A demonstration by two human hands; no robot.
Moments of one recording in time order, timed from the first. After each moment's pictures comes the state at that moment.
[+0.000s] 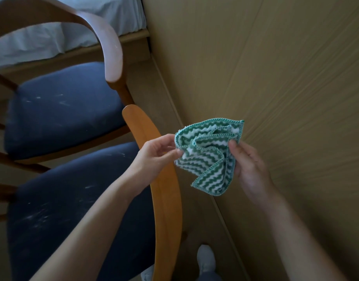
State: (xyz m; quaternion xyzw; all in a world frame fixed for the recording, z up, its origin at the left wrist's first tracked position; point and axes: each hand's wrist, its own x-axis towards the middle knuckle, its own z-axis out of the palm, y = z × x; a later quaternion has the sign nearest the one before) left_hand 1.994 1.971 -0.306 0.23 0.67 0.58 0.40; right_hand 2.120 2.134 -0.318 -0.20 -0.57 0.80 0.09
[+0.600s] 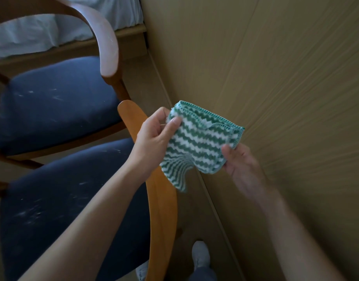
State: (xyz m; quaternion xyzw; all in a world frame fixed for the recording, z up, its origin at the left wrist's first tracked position) left_hand 1.997 1.995 -0.284 0.19 0.68 0.64 0.30; right_hand 2.122 2.138 -0.322 -0.14 -0.55 0.82 0.05
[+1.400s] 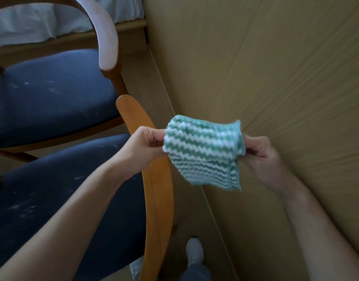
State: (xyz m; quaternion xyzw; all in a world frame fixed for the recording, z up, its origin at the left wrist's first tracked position) left_hand 1.988 1.970 -0.301 0.30 0.63 0.59 0.41; right_hand 2.130 2.166 -0.305 -0.06 -0.68 0.73 0.07
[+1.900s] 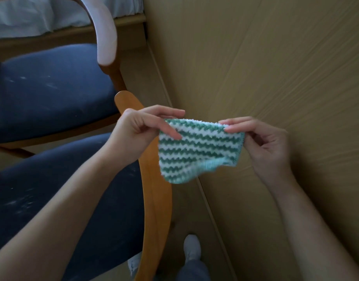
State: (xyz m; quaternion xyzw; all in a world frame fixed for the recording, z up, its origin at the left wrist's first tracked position) left_hand 1.975 1.967 -0.289 0.43 0.66 0.58 0.22; right_hand 2.125 2.162 -0.300 -0.07 -0.75 0.61 0.23
